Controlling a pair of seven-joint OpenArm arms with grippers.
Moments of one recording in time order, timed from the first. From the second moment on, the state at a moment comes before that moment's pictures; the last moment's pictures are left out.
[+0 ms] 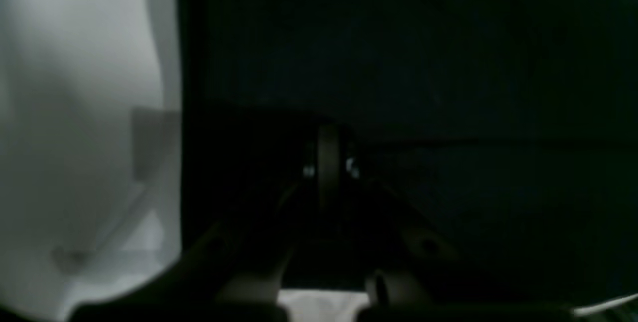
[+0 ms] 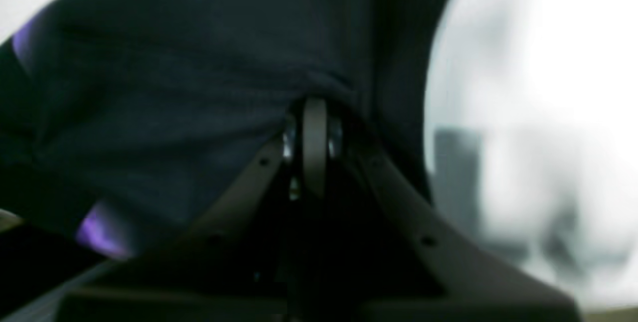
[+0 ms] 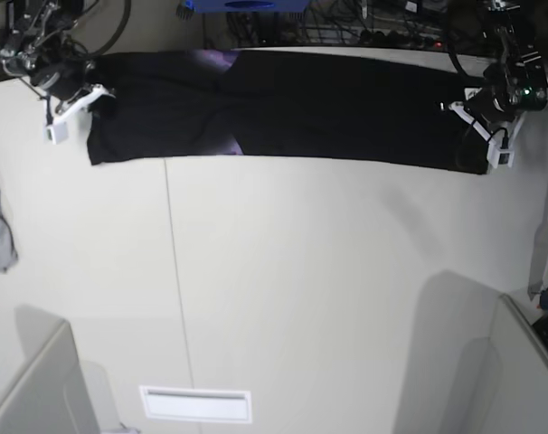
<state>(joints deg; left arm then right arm) 20.9 -20.3 -27.0 94.9 -28.5 -14.4 65.8 -18.9 5.1 39.2 90.9 35.6 32.2 -65.2</state>
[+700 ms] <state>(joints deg) -3.7 -19.9 -21.6 78.5 -25.7 -14.2 66.5 9.6 4.0 39.1 72.7 7.7 32.4 -55.7</state>
